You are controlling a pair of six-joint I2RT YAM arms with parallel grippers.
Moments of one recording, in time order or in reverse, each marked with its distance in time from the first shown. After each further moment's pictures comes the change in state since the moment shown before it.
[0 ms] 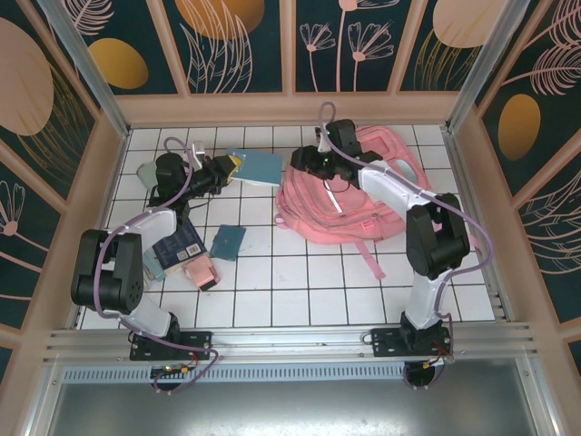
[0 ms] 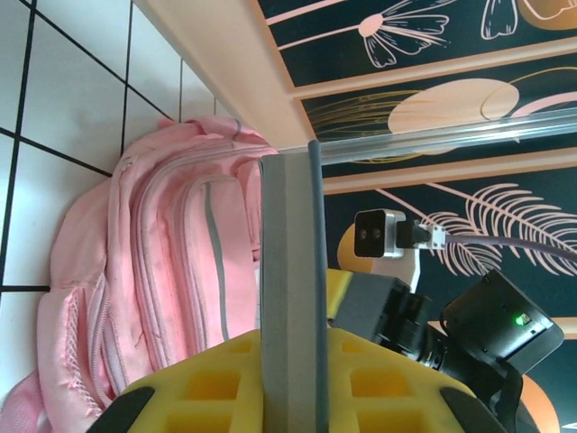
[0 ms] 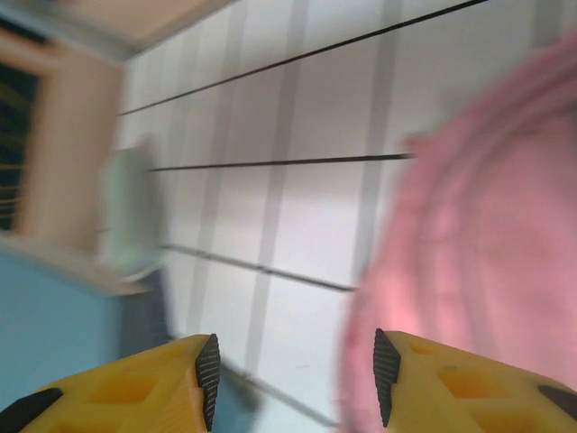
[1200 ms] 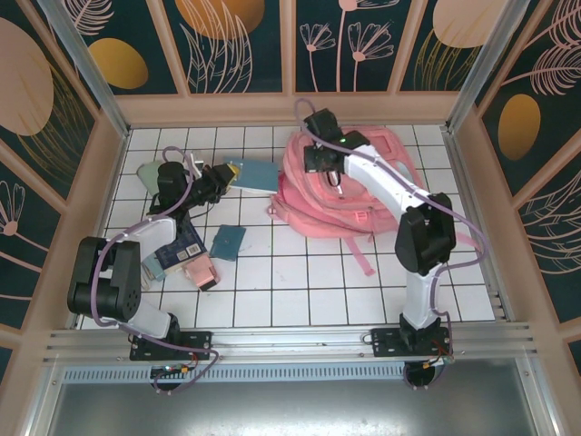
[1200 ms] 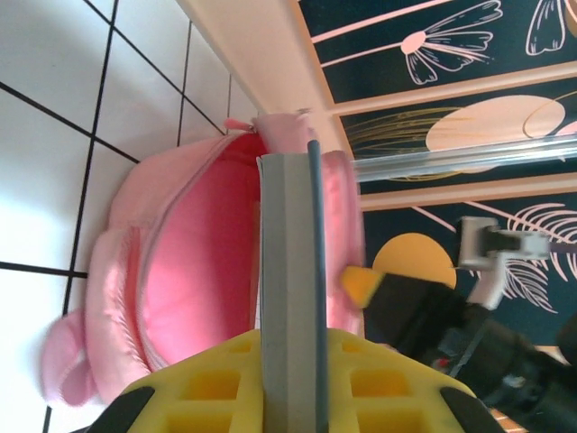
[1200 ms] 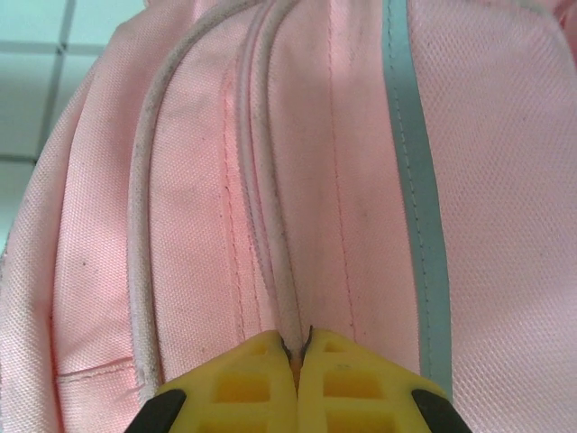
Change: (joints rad) left arm -0.026 -0.051 -0.083 -0.021 -0.108 0.042; right arm 0.081 0.060 0.337 -0.469 0.502 -0.243
